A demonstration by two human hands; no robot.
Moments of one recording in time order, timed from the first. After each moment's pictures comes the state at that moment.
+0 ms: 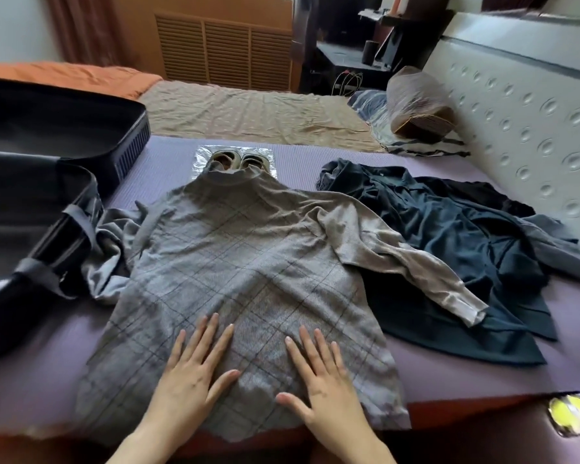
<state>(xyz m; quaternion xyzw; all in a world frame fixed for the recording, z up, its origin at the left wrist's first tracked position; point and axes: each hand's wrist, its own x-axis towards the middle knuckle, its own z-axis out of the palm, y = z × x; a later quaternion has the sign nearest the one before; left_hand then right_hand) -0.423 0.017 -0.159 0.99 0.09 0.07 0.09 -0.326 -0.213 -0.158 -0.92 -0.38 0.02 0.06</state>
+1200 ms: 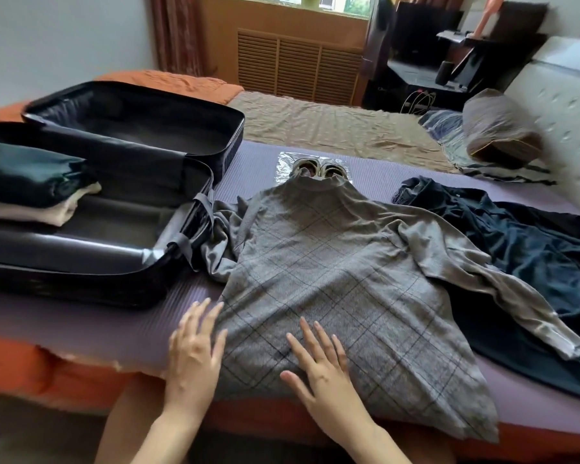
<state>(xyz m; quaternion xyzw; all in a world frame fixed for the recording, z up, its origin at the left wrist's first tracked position) -0.509 0.097 -0.140 0.89 0.31 0.28 0.20 -0.401 -0.092 -0.132 -0.88 -0.45 0.07 0.11</state>
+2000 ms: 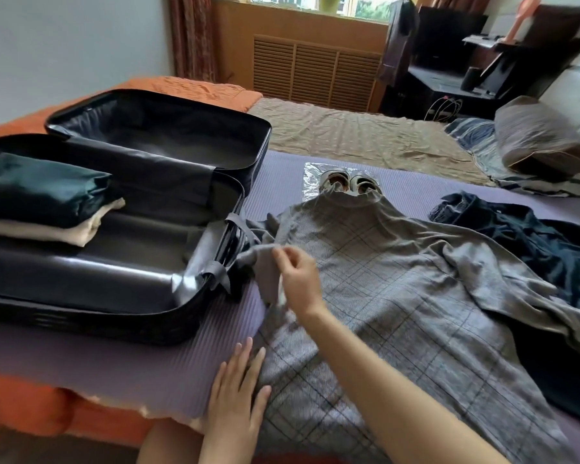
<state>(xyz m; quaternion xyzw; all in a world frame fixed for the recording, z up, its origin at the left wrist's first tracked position) -0.508 0.125 -0.183 0.93 0.22 0.18 0.25 -0.341 0.117 -0.051 -0.76 -0.26 0.14 0.58</state>
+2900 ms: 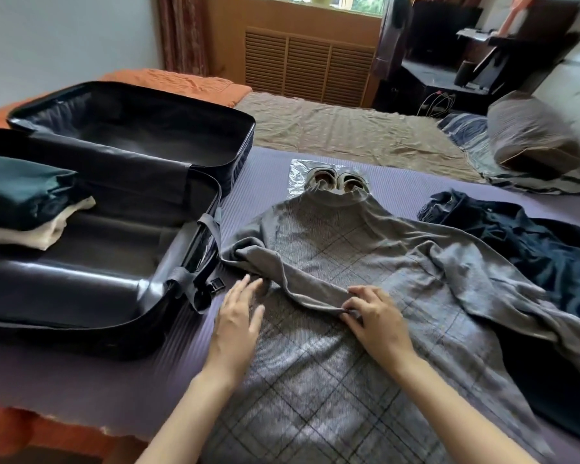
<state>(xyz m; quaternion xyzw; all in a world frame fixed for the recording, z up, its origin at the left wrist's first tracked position) -0.404 0.156 -0.120 0.86 0.24 0.25 0.37 -0.246 -0.031 -0.112 -0.89 -0.42 -0.07 0.17</state>
